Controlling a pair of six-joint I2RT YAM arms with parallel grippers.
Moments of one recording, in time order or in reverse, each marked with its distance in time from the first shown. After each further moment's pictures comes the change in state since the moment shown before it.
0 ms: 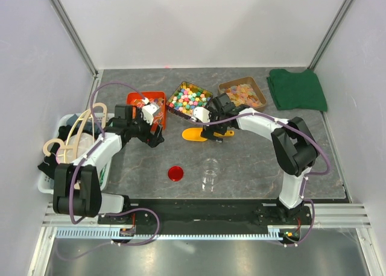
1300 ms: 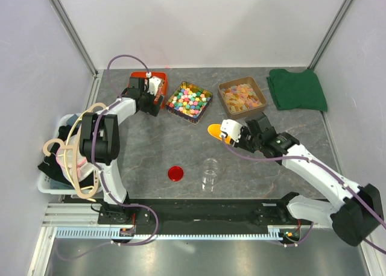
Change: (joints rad) left arm -0.015 0.592 0.519 0.055 -0.440 -0.066; right arm 0.006 -0.726 -0.431 -0.121 0.188 0.101
